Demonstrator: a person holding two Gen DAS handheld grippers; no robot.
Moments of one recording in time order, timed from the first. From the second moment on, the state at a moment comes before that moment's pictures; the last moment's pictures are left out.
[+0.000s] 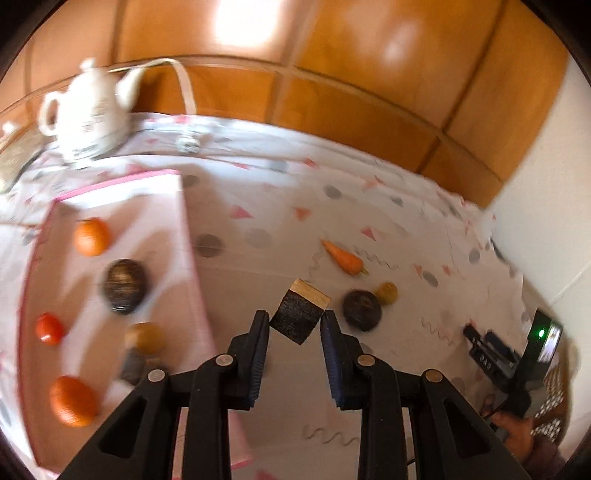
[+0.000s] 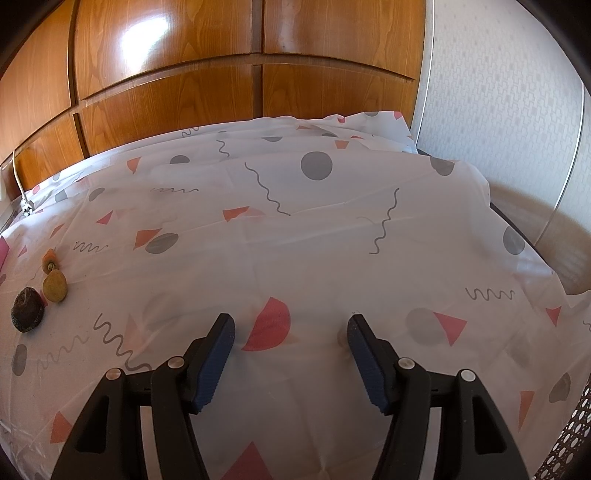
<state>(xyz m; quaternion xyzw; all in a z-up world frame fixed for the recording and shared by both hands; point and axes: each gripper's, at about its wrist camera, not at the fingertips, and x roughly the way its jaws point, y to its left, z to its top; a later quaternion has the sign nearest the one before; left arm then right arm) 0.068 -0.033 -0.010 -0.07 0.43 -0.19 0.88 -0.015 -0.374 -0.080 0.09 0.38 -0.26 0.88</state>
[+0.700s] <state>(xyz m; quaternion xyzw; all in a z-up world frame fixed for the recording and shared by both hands) 0.102 0.132 -0.010 -0.17 0.39 0.01 0.90 -0.015 -0.373 -0.081 0.08 0.38 -0.27 0.88</state>
